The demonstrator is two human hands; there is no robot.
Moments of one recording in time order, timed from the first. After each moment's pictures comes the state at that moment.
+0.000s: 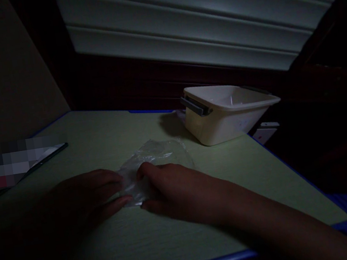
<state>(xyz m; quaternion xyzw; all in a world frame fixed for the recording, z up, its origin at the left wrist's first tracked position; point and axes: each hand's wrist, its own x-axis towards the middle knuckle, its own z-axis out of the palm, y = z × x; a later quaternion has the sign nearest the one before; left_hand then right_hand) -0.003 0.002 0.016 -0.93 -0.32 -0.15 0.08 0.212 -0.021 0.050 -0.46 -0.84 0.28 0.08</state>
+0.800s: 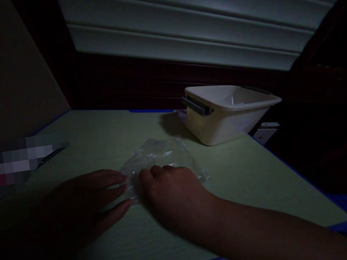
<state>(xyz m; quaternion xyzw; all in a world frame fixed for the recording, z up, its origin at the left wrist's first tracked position) -0.006 0.005 -0.001 -0.93 -0.26 -0.23 0.11 0.188 -0.027 0.031 -0.51 -0.86 -0.06 0.00</state>
